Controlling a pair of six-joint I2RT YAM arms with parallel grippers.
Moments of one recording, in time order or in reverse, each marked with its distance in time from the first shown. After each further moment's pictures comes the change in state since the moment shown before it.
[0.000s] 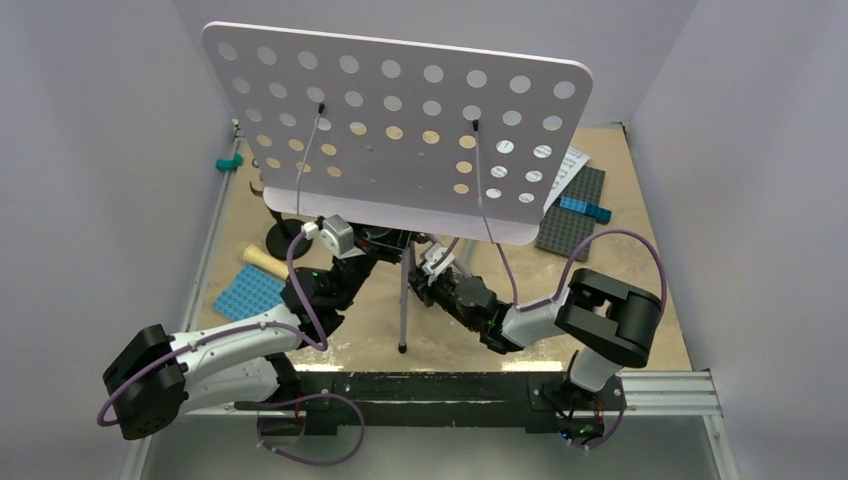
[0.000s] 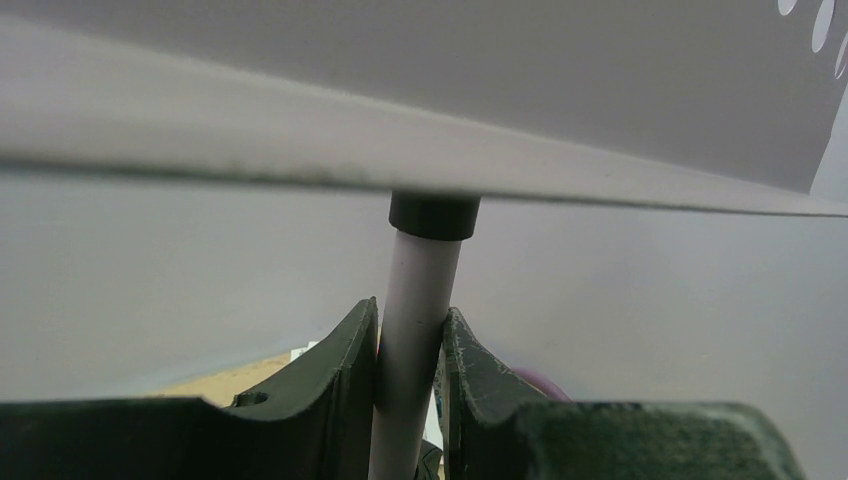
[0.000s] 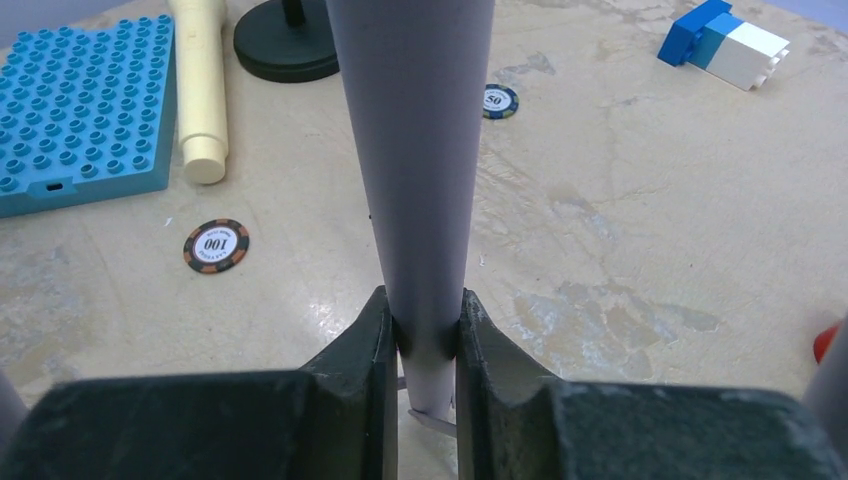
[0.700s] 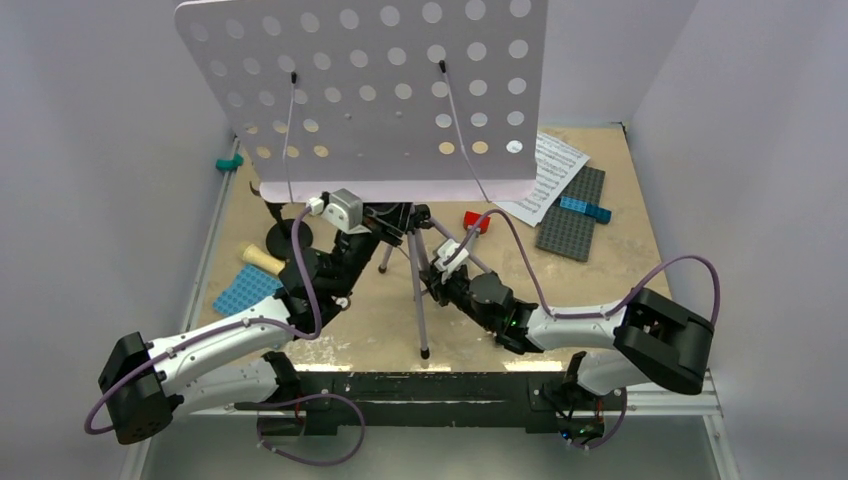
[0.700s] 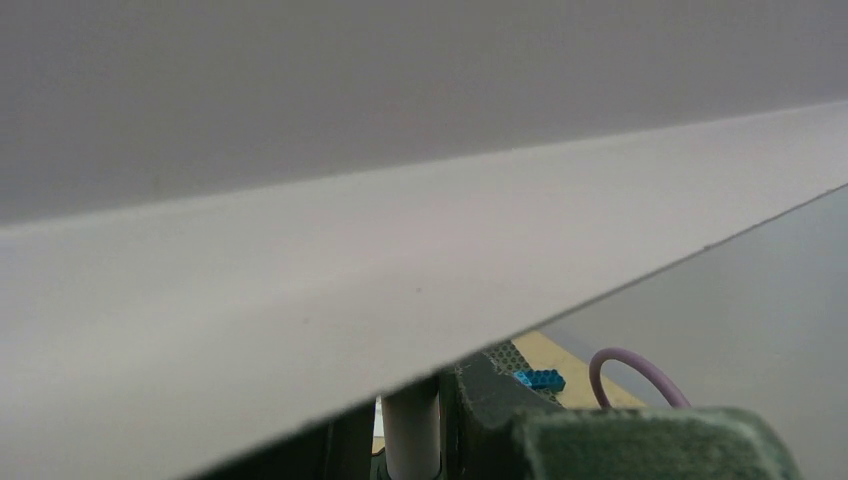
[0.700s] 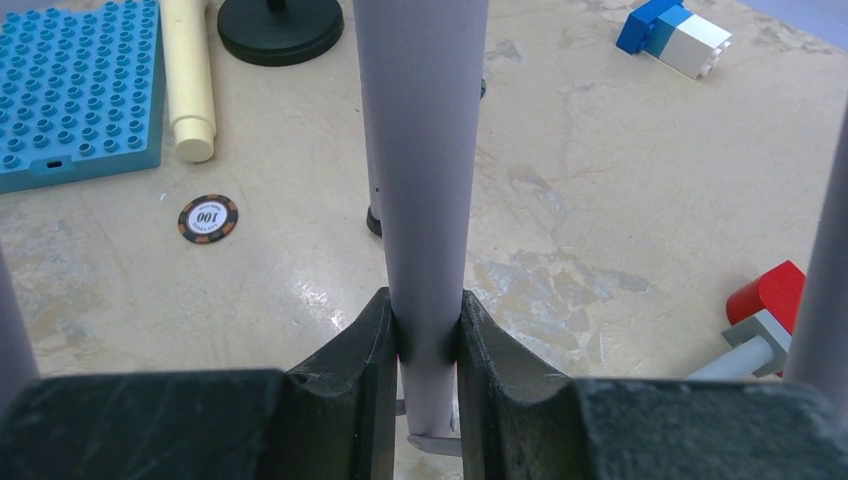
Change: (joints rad) left arm -0.004 -0.058 0.175 -0.286 -0.098 0.072; right arm -0.004 -0.265 -0.028 -0.275 0.003 -0.018
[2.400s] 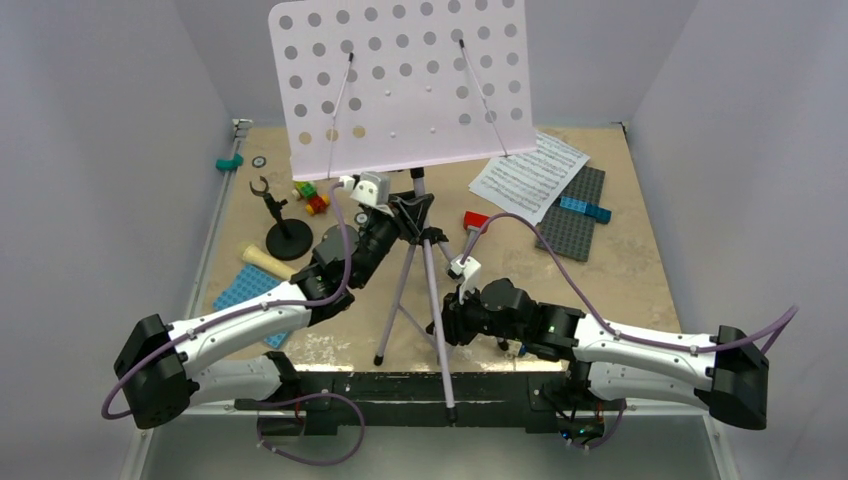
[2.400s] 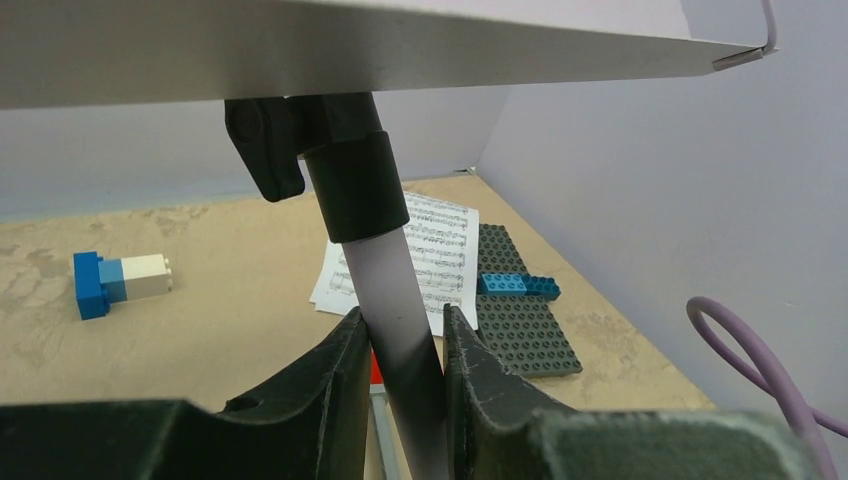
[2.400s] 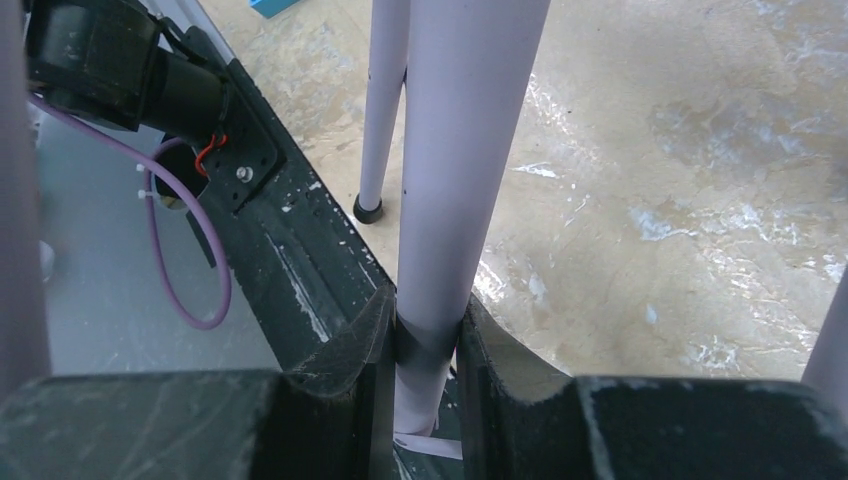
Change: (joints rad) left arm 0.018 0.126 0.098 -0.280 -0.027 -0.226; right arm 0.078 -0.417 0.086 -0.830 -0.294 0.508
